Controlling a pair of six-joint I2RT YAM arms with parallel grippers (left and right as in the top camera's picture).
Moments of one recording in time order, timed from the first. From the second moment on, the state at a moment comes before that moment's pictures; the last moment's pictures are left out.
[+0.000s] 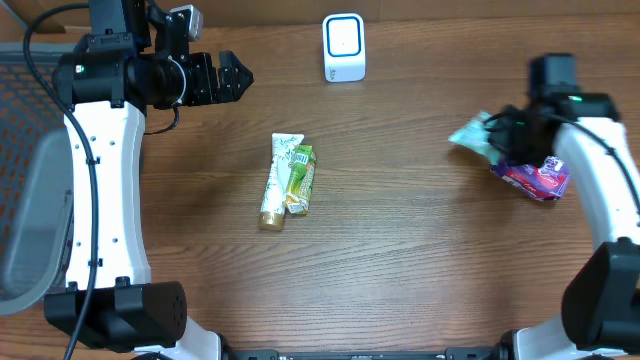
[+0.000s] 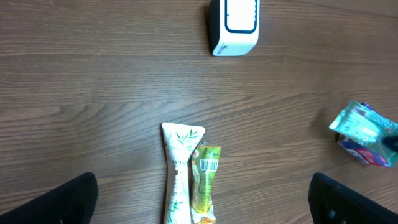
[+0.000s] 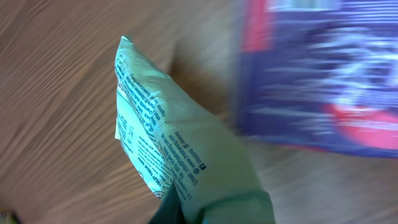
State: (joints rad) left arm 0.08 1.75 1.95 -1.20 0.41 -0.05; right arm -0.08 1.71 1.39 -0.95 -0.07 0.54
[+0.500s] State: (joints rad) left arm 0.08 1.75 1.95 -1.20 0.41 -0.05; right arm -0.37 1.71 1.38 -0.95 -0.16 0.44
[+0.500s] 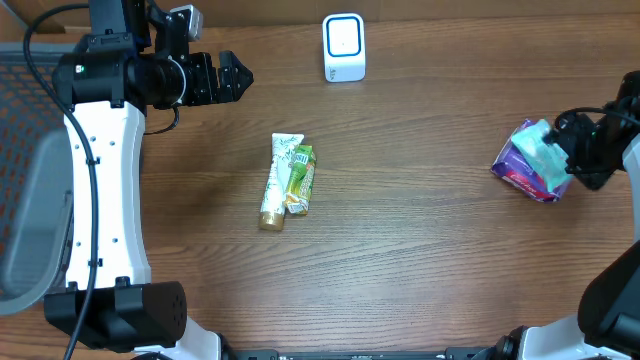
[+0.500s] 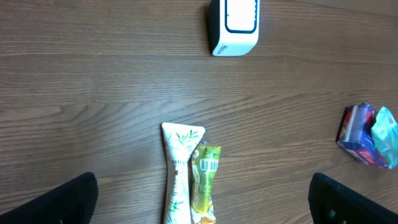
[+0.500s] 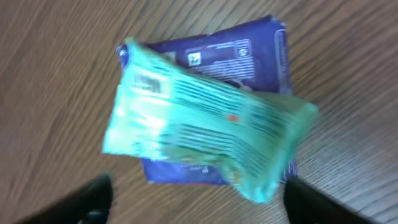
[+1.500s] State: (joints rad) left arm 0.08 1.75 1.95 -1.20 0.41 -0.05; right arm 0.50 1.96 1.56 -0.74 -0.42 0.54
